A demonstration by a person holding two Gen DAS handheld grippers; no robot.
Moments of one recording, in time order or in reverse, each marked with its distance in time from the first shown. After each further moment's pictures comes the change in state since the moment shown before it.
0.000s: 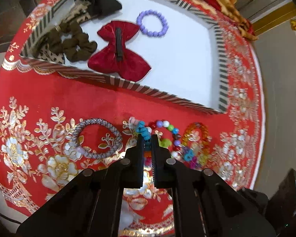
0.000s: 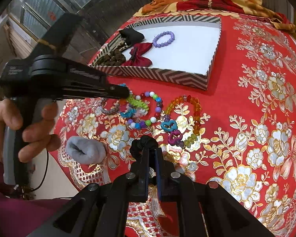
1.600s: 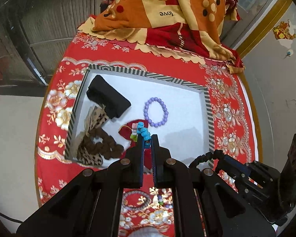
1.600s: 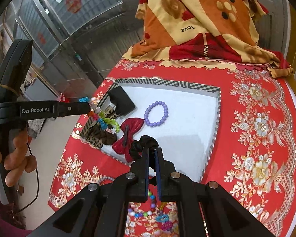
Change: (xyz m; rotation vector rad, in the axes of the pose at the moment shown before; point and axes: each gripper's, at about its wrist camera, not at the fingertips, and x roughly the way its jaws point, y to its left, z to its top) left arm -0.094 0.007 0.108 0.160 -0.217 0.042; right arm -0.015 0.009 0.150 0.029 -0.167 -0.124
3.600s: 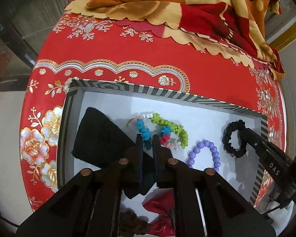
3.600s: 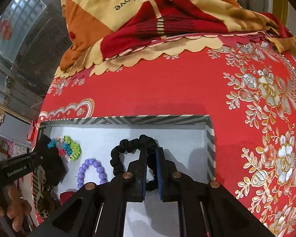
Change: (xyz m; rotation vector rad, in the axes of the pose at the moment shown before) left arm 0.152 0.046 0.095 -0.029 0.153 0.088; right arm 0.151 -0.098 0.090 0.268 0.091 -0.141
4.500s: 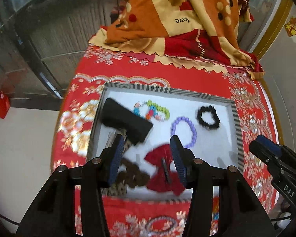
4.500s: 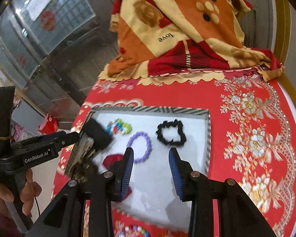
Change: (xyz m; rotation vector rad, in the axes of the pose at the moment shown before) left arm -0.118 -0.016 -0.095 0.042 -0.240 0.063; right arm -0.136 0.042 -0.082 -0.164 -0.164 0.078
